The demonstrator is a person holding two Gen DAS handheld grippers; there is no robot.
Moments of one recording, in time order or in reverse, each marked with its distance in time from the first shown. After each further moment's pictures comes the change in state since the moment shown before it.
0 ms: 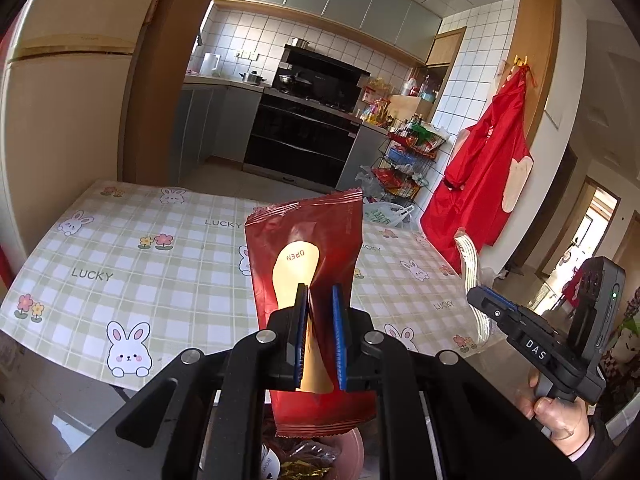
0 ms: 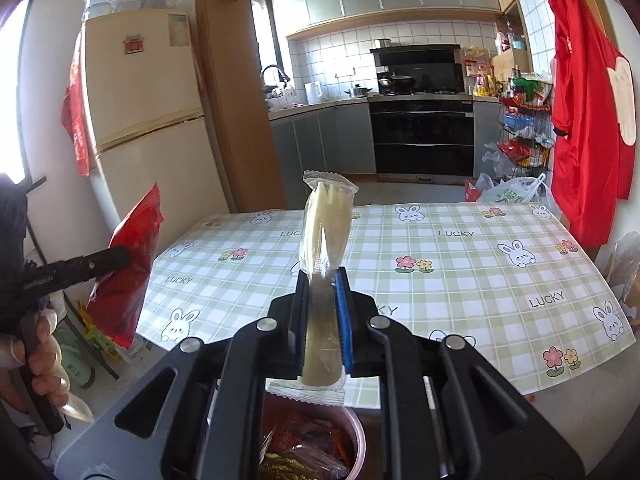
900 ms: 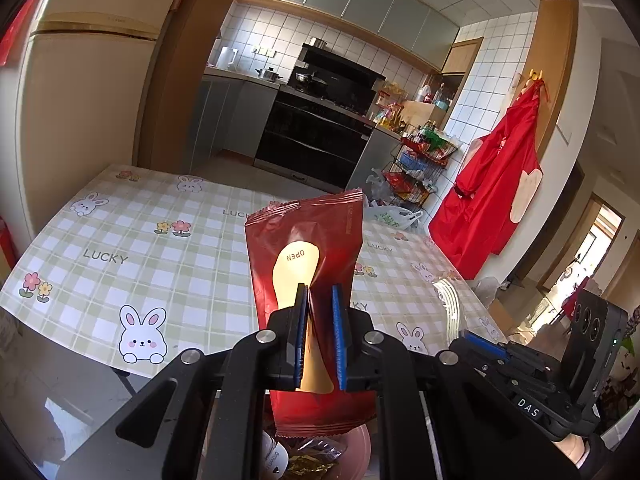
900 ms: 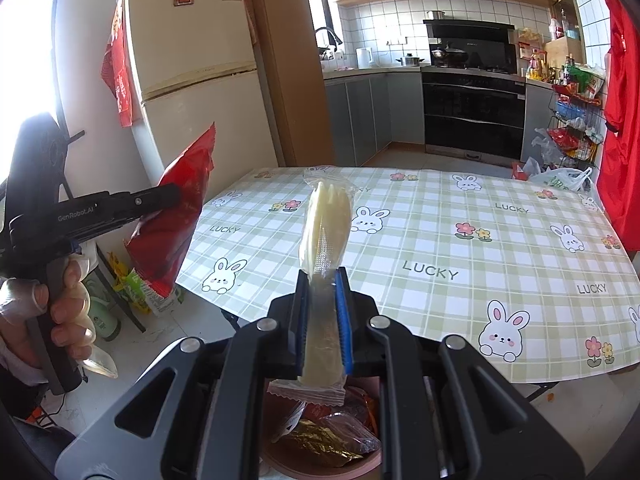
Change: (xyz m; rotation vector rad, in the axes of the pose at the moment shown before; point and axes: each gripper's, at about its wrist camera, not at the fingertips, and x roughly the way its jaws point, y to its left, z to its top) left arm -0.006 0.031 -0.008 -0.054 0.000 0.020; right arm 0.027 0.048 -0.026 -0.077 0.137 0.149
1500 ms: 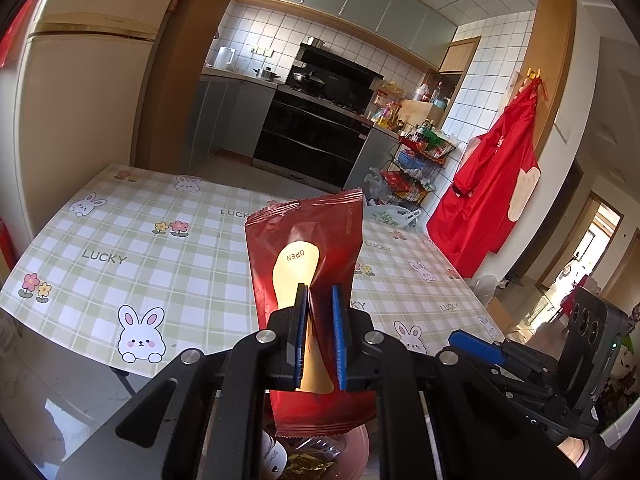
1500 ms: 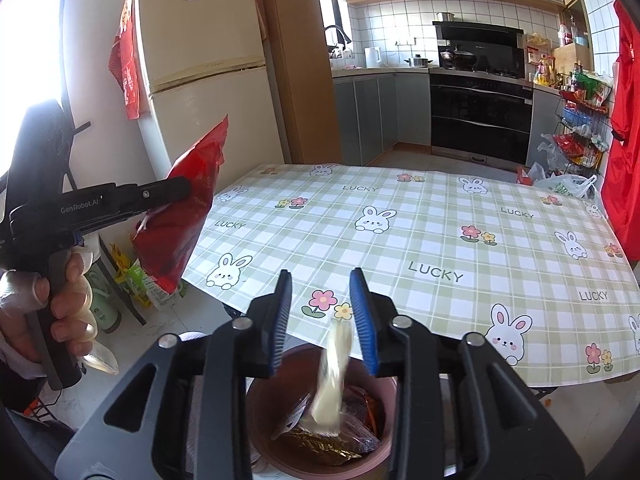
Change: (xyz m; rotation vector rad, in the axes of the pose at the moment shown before) left arm 0.000 -0.001 -0.001 0.005 0.002 -0.006; right arm 0.001 0.004 0.002 -0.029 0.002 0.005
